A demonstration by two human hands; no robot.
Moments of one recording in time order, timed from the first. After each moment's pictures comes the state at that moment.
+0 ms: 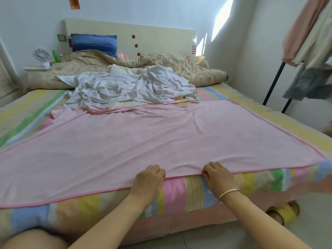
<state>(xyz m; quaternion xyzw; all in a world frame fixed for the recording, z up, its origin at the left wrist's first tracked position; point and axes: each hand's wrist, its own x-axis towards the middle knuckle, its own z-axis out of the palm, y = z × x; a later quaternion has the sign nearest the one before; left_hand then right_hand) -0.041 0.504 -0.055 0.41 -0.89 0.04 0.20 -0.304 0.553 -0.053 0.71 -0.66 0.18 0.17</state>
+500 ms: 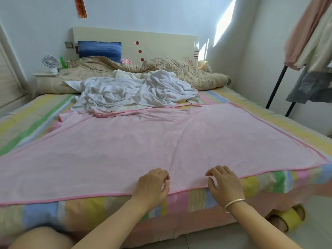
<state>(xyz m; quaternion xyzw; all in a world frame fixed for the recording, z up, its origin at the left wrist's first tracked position) -0.037 0.524 -0.044 0.42 -0.88 -0.07 0.23 -0.297 0.585 -0.051 0.66 -0.70 0.24 0.12</state>
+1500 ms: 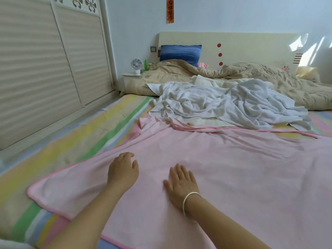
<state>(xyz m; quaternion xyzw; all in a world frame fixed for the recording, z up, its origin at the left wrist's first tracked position) 0.250 0.362 -0.013 0.79 -0.56 -0.07 0.24 0.049 0.338 -0.057 0.82 -0.56 0.02 -0.13</state>
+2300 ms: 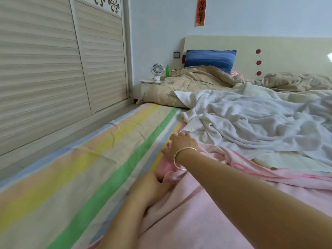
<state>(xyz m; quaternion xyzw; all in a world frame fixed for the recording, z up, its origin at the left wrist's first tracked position) 0.364 0.132 -0.047 0.75 -0.54 -0.29 0.25 0.287 -0.006 -0.022 0.82 -0.56 0.08 0.03</state>
